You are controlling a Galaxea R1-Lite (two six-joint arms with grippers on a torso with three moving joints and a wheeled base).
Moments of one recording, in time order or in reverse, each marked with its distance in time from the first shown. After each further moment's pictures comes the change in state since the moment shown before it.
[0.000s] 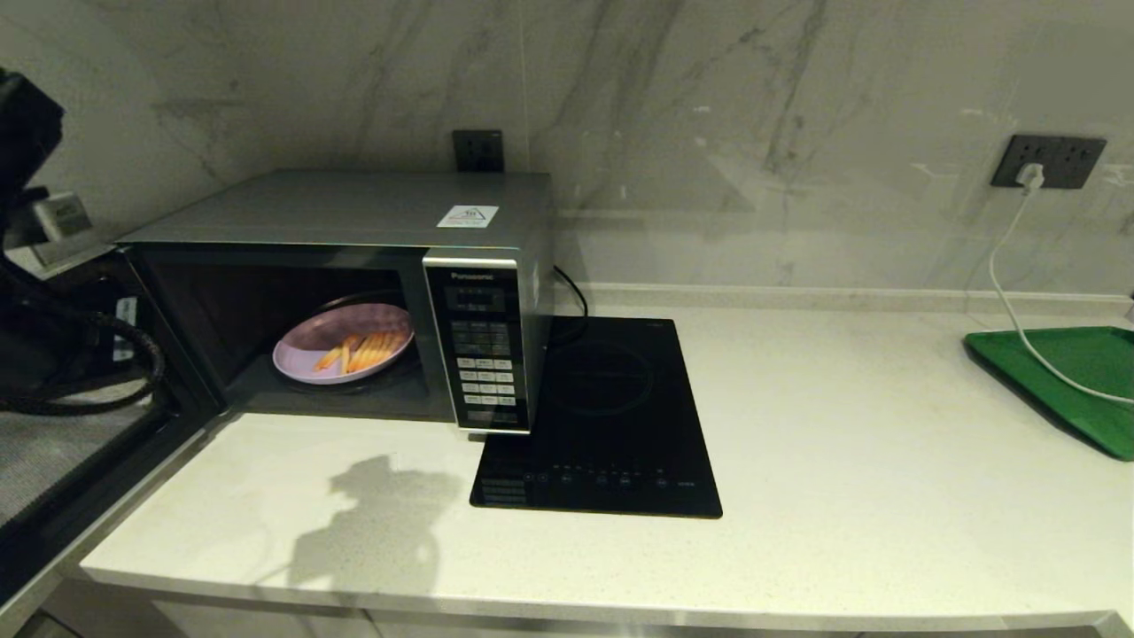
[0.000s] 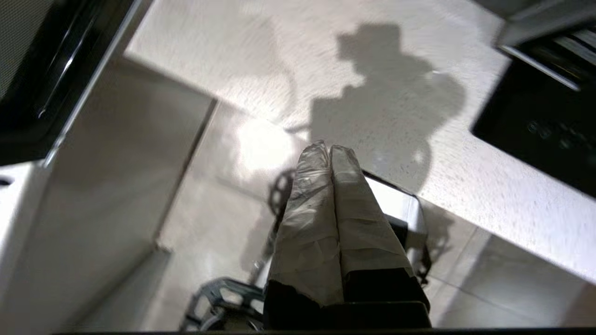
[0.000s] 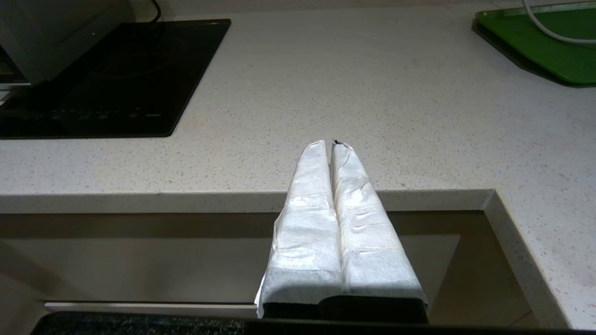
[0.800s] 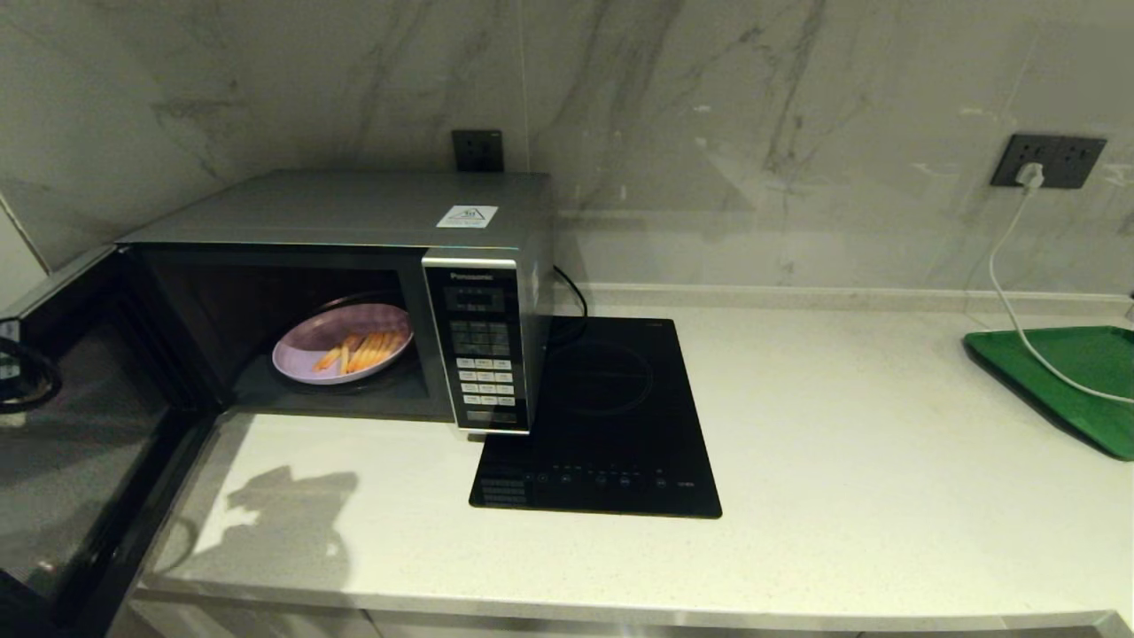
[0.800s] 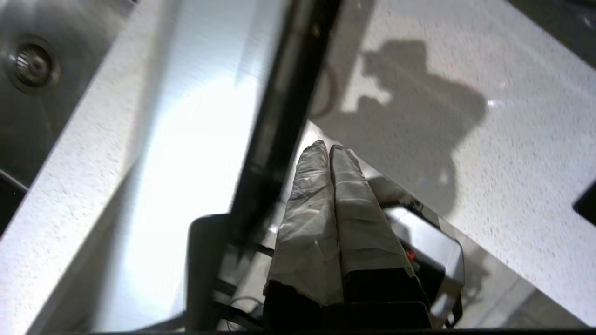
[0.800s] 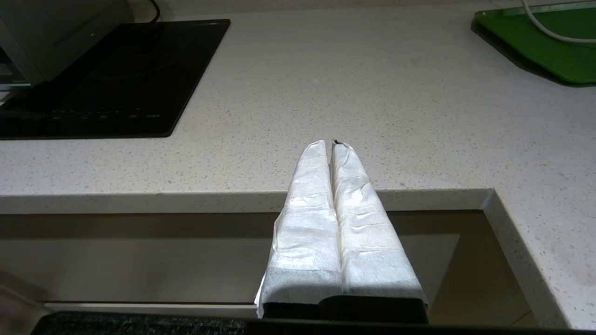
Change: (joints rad) left arm 0.361 0.006 0.057 -0.094 -0.032 0.206; right arm 0.000 0.000 0.000 0.000 0.000 0.000
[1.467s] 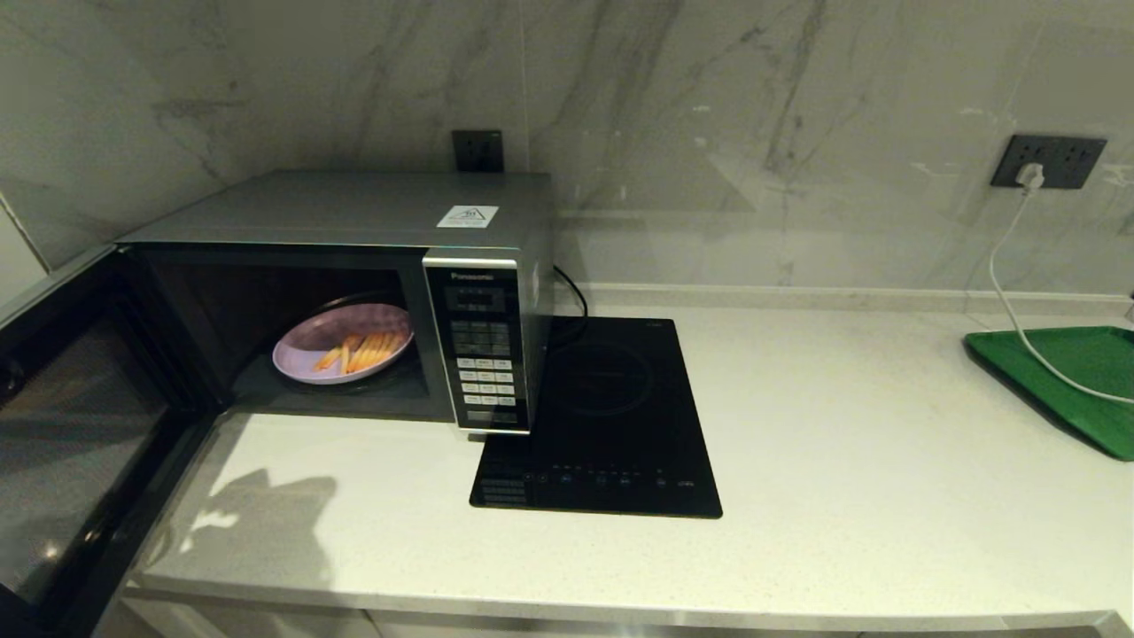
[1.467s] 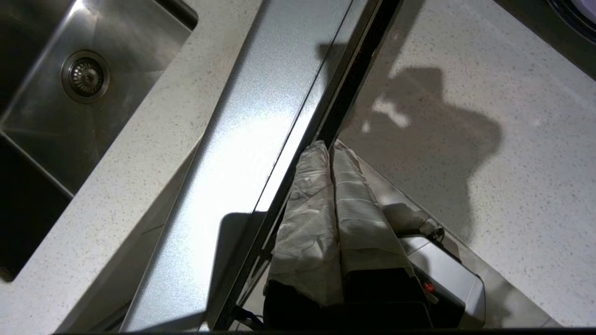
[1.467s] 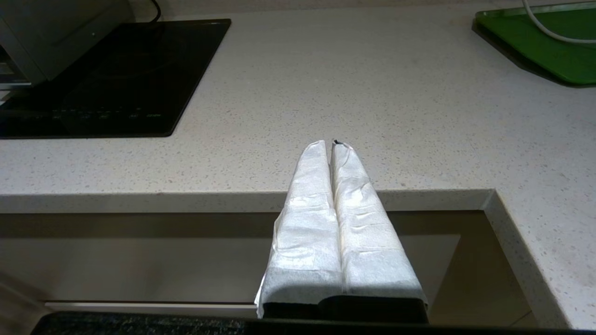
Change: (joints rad) left arm 0.081 -0.013 0.003 -0.056 0.053 0.055; right arm 0.000 0.000 0.000 0.000 0.000 0.000
